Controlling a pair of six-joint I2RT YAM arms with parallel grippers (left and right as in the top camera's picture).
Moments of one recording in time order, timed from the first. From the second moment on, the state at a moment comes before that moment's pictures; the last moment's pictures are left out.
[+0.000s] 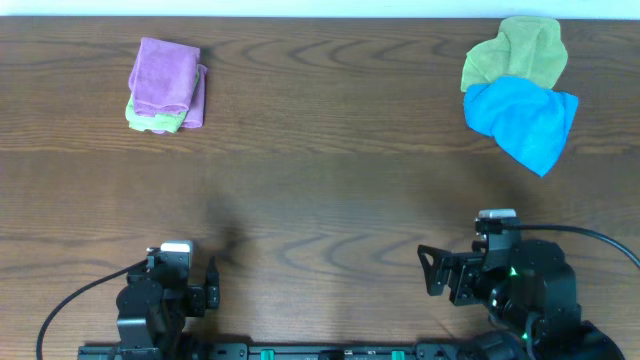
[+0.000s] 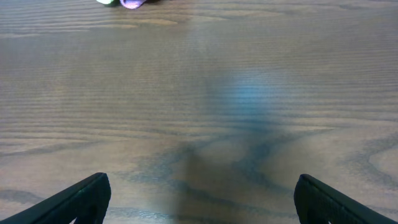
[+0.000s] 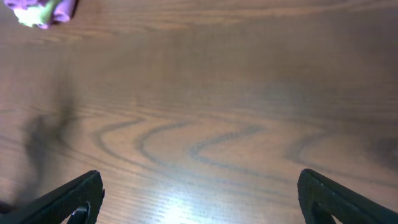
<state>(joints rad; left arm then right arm) 0.01 0.01 0.32 -0.95 0.02 0.10 0.32 0.51 0.76 -1.02 -0.11 0.38</state>
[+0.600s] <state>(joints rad) 0.01 0.01 0.31 -0.95 0.02 0.10 0.09 0.12 0.35 -0.82 0.05 0.03</state>
